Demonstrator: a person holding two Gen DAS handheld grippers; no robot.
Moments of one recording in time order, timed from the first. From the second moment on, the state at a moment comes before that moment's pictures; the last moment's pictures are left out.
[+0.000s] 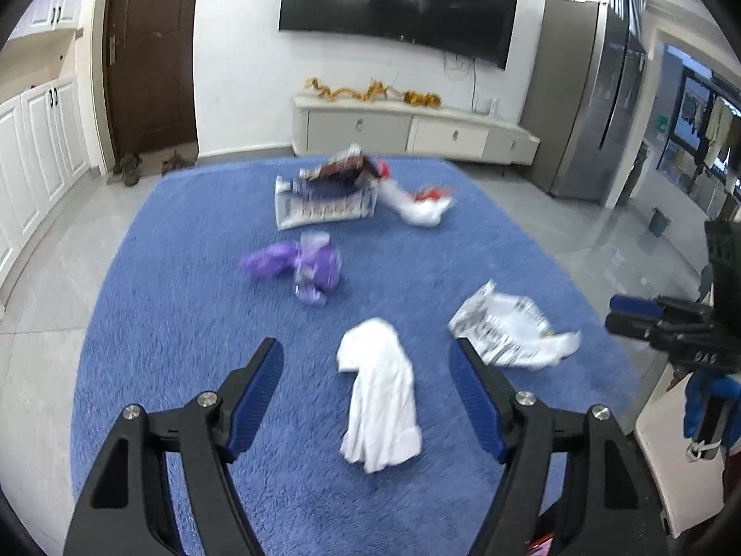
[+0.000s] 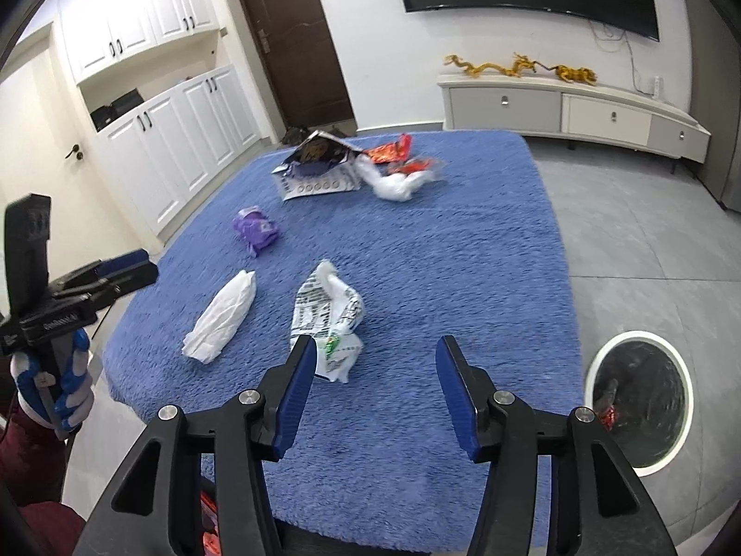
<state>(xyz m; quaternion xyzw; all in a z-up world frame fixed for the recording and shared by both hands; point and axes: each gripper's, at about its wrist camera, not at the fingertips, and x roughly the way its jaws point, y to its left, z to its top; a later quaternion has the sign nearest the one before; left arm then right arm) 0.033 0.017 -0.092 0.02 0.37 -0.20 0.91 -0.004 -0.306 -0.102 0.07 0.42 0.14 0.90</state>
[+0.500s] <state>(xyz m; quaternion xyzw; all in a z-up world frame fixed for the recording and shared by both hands) 0.049 -0.014 -0.153 0.07 0.42 -0.20 0.88 0.035 -0.274 -0.134 0.07 0.45 0.16 0.88</state>
